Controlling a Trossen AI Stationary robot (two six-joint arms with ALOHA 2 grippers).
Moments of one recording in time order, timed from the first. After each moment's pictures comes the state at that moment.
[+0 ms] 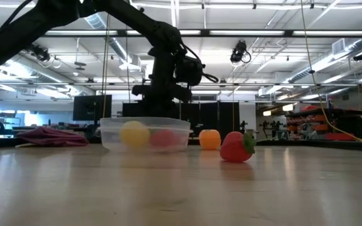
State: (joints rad) left arm 0.40 2.25 1.87 -1.26 -0.04 0.71; right arm 0.26 0.94 1.33 -0.95 0.29 0.35
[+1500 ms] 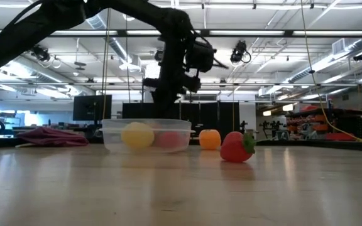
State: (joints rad) left arm 0.34 2.31 2.11 -1.41 -0.24 0.61; right arm 0.26 0.95 1.33 -0.96 0.29 0.35
